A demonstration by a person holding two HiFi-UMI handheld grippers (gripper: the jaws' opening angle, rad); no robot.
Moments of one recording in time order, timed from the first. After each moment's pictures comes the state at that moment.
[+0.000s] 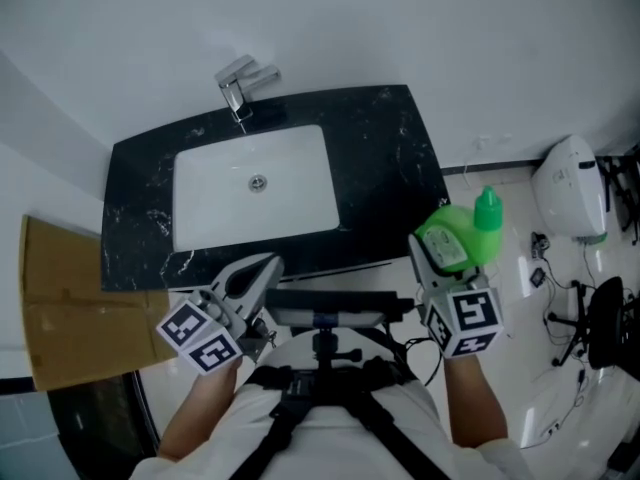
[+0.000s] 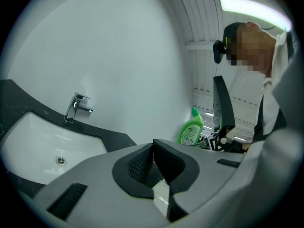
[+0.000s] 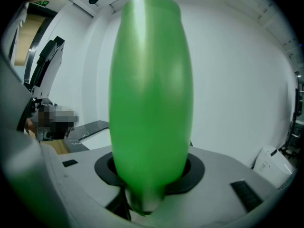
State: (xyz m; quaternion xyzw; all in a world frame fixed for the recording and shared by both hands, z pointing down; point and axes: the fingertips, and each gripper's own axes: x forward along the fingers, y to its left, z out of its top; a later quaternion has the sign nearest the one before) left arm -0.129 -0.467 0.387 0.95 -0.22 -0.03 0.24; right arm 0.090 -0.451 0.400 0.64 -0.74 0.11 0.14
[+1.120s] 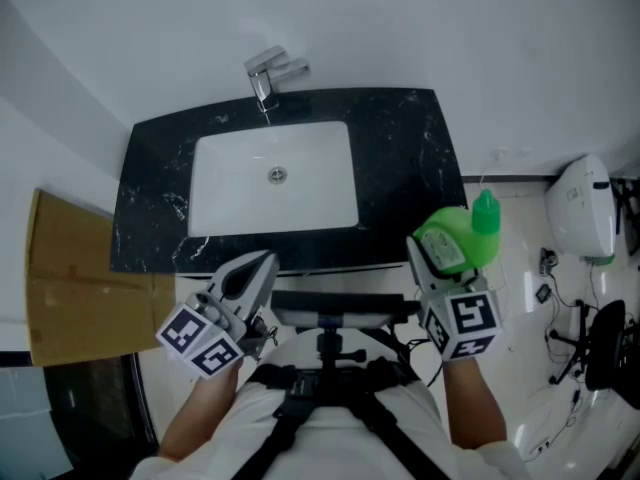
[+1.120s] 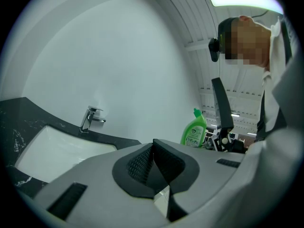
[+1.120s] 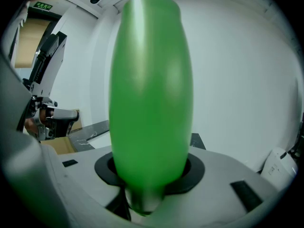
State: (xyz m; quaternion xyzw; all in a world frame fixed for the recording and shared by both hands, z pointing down) left arm -0.167 -0.463 0.379 0.94 -0.29 -0.04 0.20; right arm 0.053 -0.462 0.401 0.61 -0.77 0.11 0.14
